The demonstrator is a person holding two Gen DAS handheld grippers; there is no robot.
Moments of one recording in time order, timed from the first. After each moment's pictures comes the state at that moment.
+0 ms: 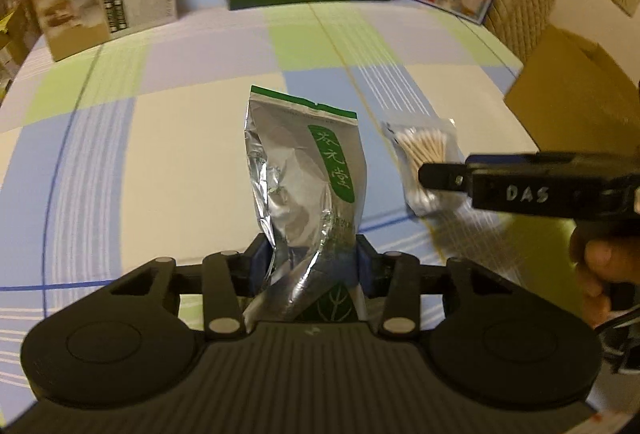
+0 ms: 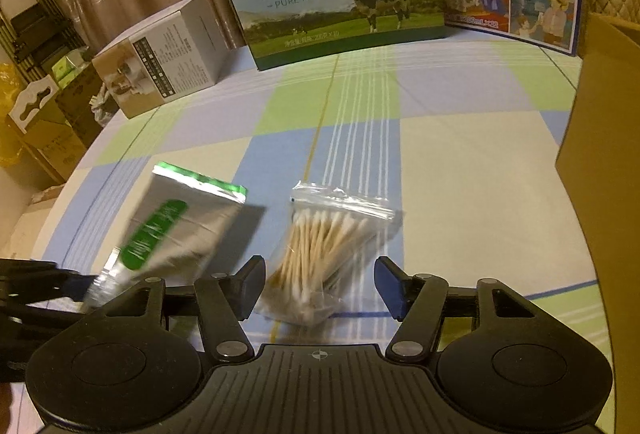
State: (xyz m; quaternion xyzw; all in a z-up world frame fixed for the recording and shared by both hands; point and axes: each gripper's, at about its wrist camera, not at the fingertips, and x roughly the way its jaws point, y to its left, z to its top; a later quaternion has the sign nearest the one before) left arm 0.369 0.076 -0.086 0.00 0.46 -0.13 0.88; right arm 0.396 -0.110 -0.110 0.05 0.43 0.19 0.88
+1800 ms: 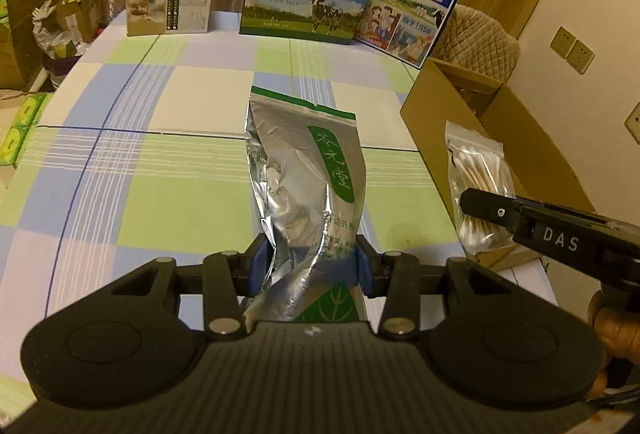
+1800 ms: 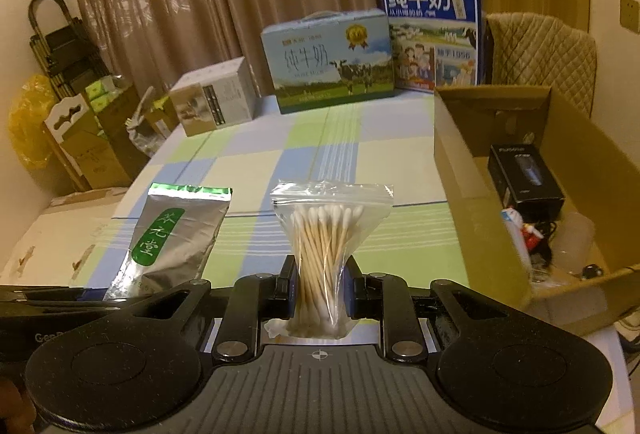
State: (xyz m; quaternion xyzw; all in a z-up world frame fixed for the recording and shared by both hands) left arm 0.127 0.017 0.027 -0.09 0.41 -0.08 0.90; right arm 0.139 -0.185 0.035 0.03 0.35 0.17 0.92
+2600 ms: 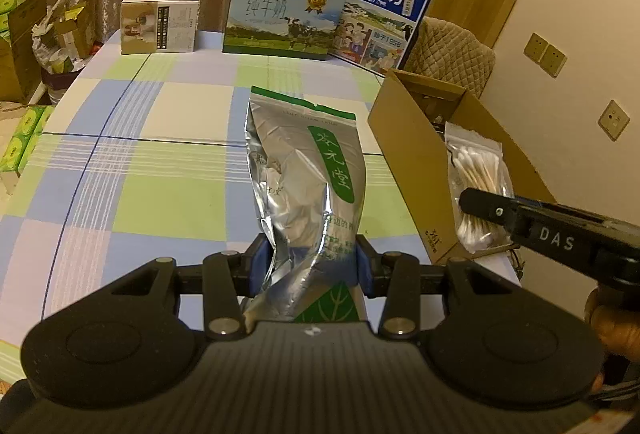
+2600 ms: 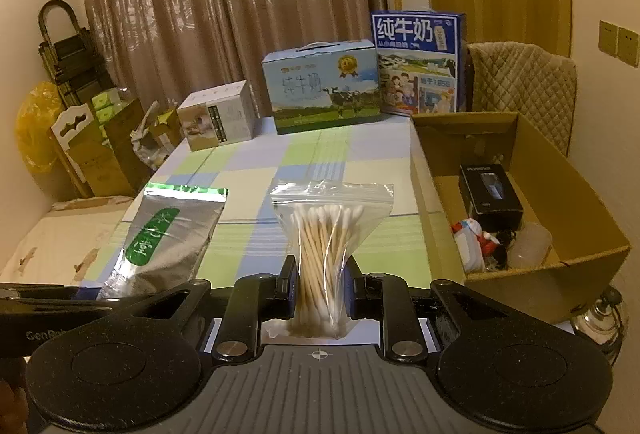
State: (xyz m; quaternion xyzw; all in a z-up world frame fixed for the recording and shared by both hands) left arm 0.078 -0.010 0.058 -0.09 0.39 -0.09 0.91; right arm 0.093 -0.219 0.062 0.03 0.32 0.17 0.93
